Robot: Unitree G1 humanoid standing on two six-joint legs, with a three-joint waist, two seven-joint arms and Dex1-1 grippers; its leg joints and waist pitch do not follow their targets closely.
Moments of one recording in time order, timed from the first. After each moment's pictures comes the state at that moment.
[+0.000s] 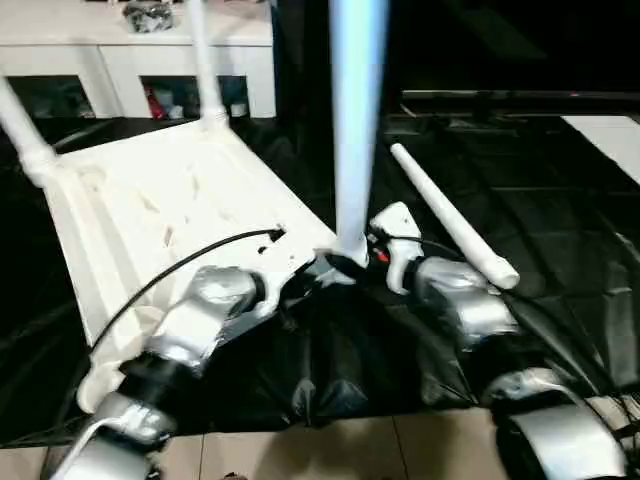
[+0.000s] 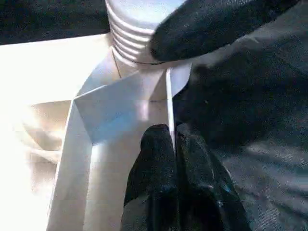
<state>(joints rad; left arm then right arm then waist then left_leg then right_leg) -0.51 0.34 -0.30 0.34 0.03 0.35 -0.85 -0.67 -0.17 0.10 0.80 0.07 0.06 0.85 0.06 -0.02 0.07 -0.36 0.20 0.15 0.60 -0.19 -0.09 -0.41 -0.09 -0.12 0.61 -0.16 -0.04</state>
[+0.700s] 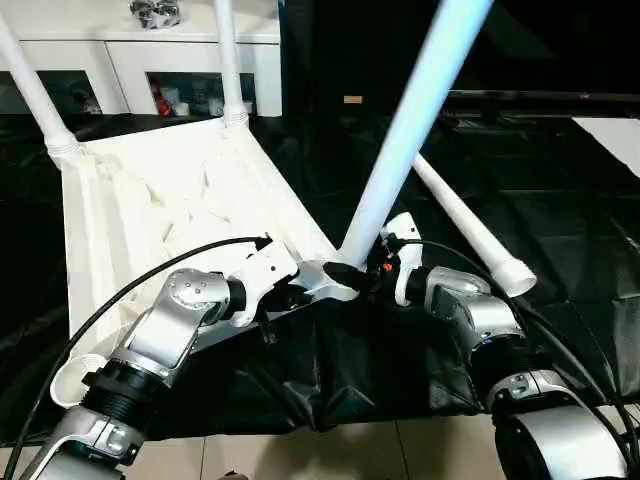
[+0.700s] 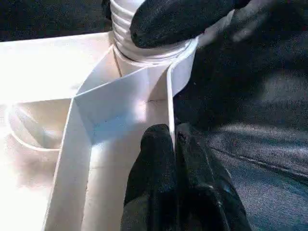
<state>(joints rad) -0.47 0.41 -0.30 0.28 0.02 0.35 -0.92 -0.68 -0.13 0.02 0.87 0.18 0.18 0.90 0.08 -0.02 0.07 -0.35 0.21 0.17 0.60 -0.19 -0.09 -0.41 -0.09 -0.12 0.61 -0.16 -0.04</state>
